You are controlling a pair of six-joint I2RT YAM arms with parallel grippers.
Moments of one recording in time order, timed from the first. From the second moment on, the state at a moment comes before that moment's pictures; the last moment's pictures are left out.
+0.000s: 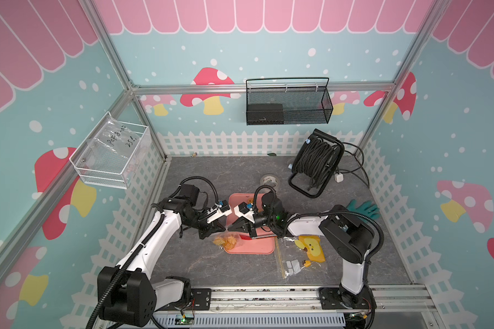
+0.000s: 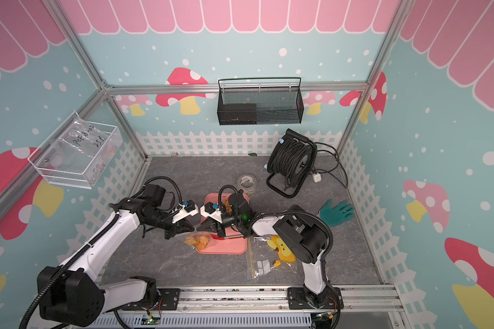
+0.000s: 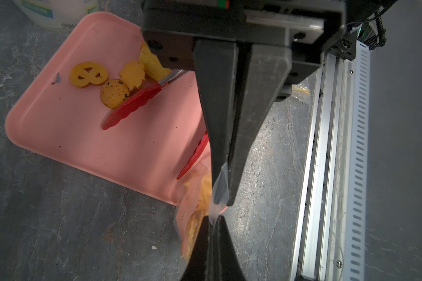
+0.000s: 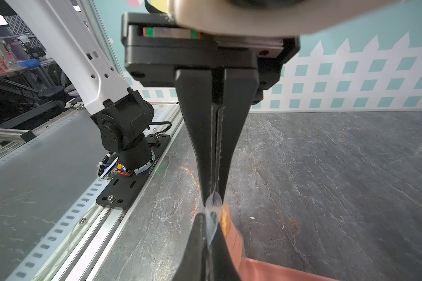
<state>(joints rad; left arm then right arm) -0.13 1.24 0.97 -1.08 0.71 0.97 0.82 1.91 0.98 0.69 -0.98 -0.10</state>
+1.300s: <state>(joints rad) -0.13 1.30 0.96 -1.05 0.74 0.98 0.78 1.91 0.96 0.72 -1.02 -0.04</state>
